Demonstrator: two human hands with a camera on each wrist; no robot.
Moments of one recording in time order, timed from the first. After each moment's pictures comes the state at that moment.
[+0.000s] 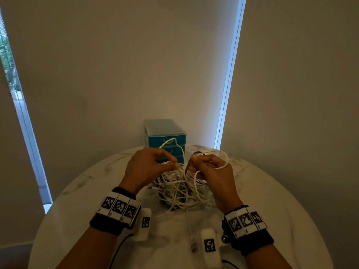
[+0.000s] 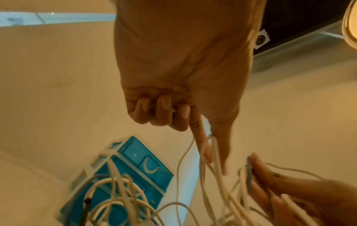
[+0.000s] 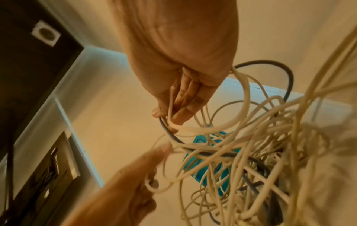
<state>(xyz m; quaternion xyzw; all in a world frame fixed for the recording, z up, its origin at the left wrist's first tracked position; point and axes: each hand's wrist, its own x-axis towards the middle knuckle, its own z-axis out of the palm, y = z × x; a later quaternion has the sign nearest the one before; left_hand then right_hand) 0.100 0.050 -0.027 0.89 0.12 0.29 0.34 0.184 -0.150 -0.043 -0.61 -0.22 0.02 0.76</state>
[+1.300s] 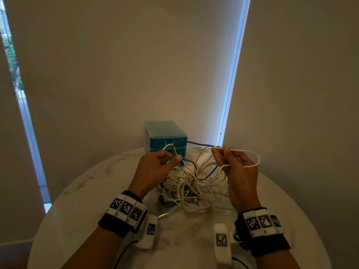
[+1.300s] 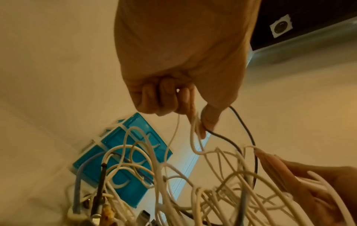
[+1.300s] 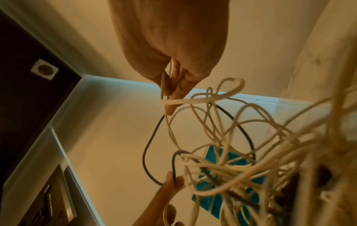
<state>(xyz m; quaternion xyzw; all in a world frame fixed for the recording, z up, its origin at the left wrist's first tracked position) 0.118 0.039 -0.043 0.81 0.10 0.33 0.47 0.199 -0.178 -0.021 -0.42 -0.15 -0.01 0.90</state>
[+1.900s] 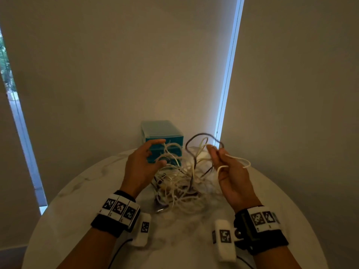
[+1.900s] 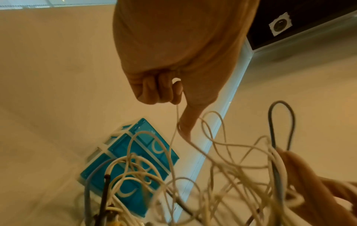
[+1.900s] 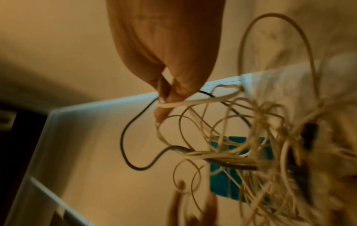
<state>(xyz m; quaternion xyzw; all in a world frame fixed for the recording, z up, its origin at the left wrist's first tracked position) 0.110 0.053 -0.044 0.80 0.07 0.40 0.44 0.205 -0.183 -0.020 -0.25 -0.13 0.18 0.94</state>
